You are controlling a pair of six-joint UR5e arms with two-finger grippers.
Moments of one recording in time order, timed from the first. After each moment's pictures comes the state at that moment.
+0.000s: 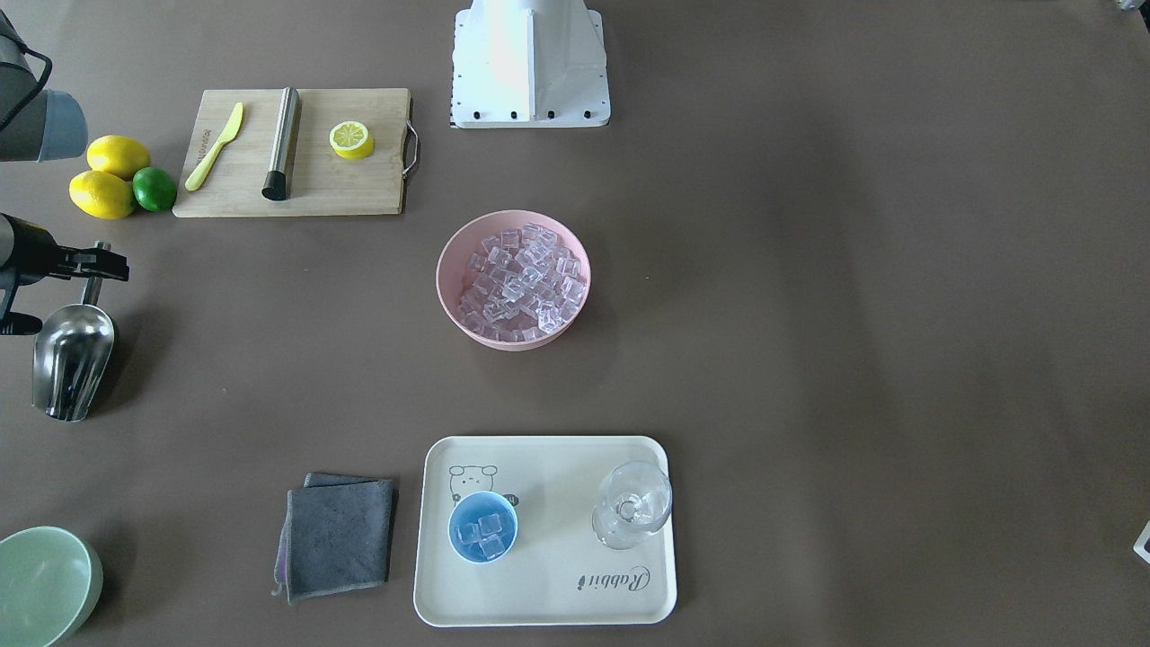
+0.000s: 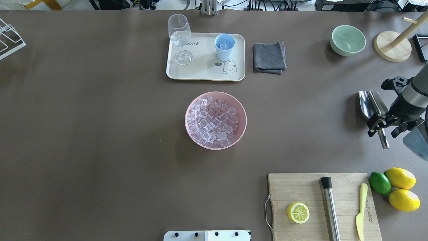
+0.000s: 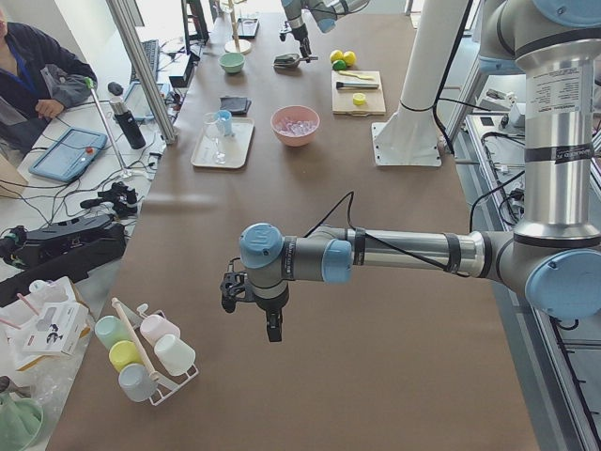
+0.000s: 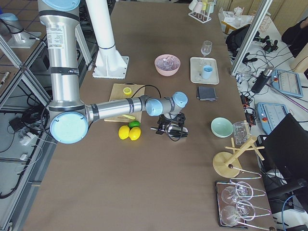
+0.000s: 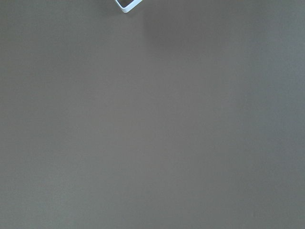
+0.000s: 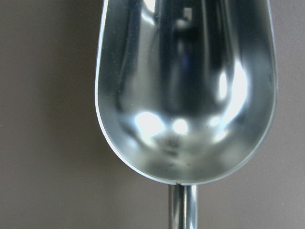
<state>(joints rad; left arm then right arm) -1.52 -1.48 -1.68 -1.57 -2.30 -0.15 1.02 -1.54 1.67 -1.57 2.39 0.52</state>
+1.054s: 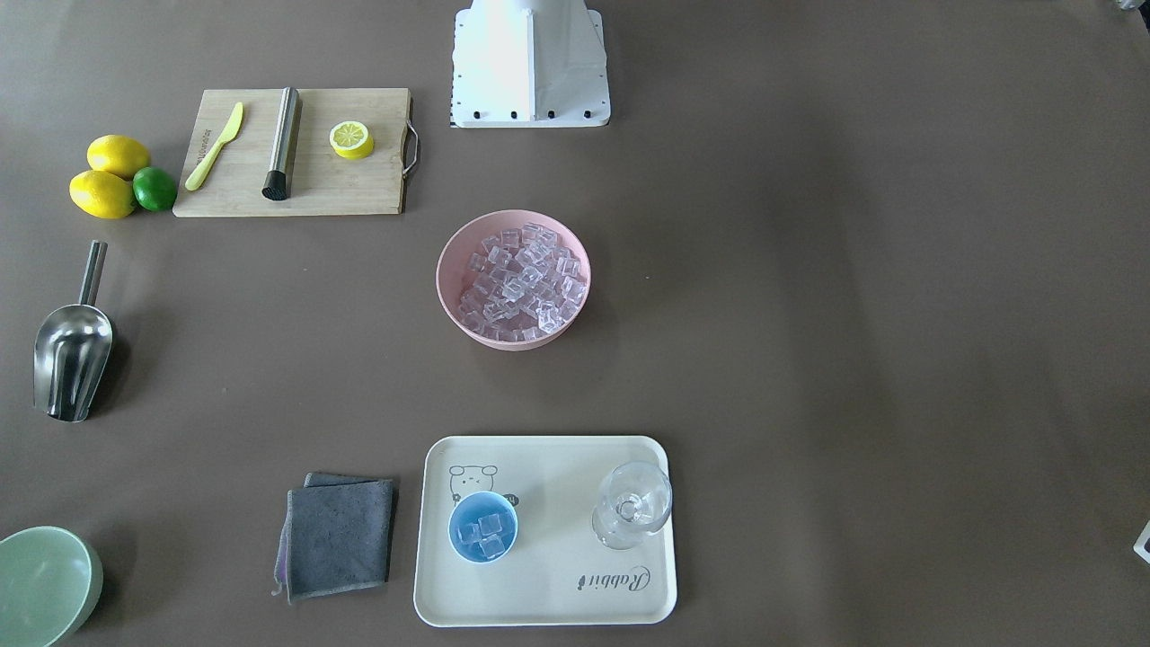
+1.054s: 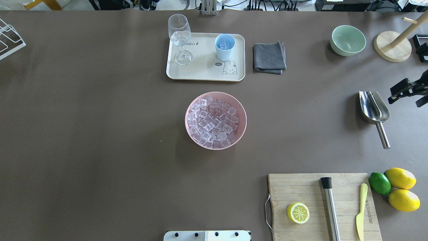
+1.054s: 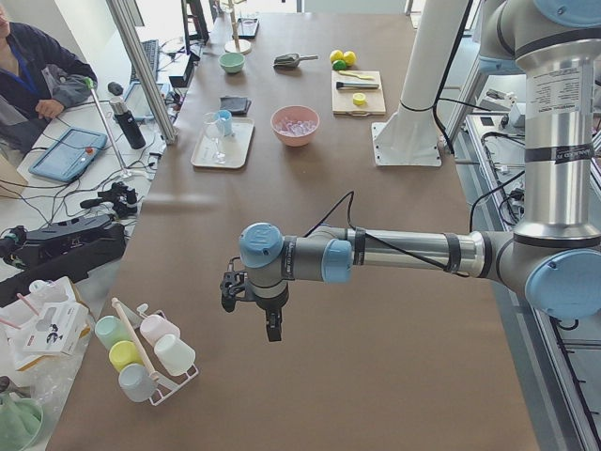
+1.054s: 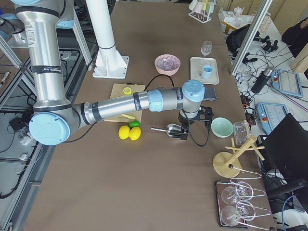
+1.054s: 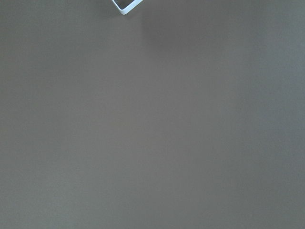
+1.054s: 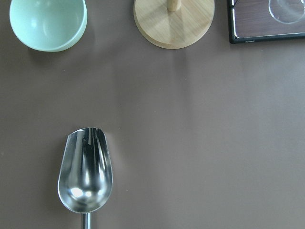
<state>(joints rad) -1.52 -1.48 -1.69 -1.58 -2.30 -0.15 1.56 -1.47 1.75 -1.79 2.40 0.15</state>
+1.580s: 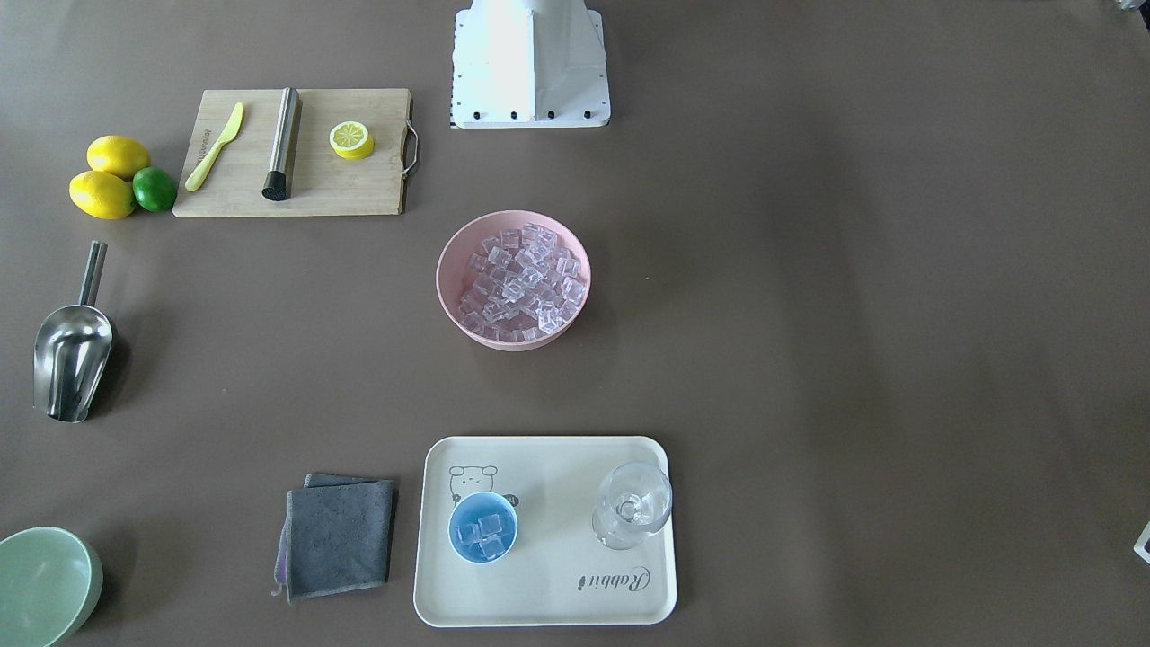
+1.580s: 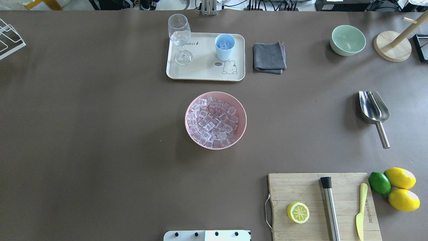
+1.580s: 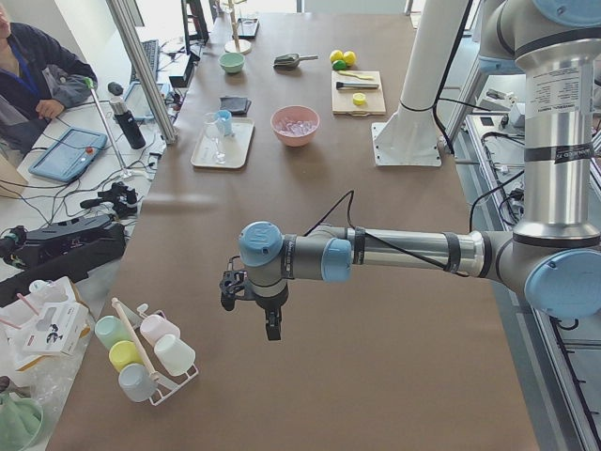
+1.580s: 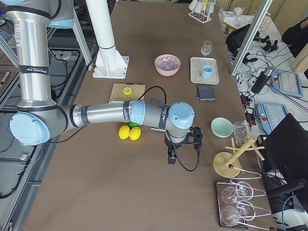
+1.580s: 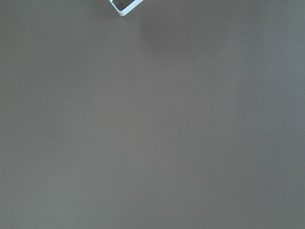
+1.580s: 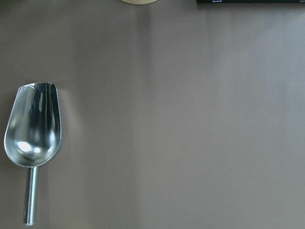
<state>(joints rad) -1.52 -1.48 -1.69 -1.58 -2.30 -0.15 1.67 -1.56 1.73 -1.88 2.38 -0.16</state>
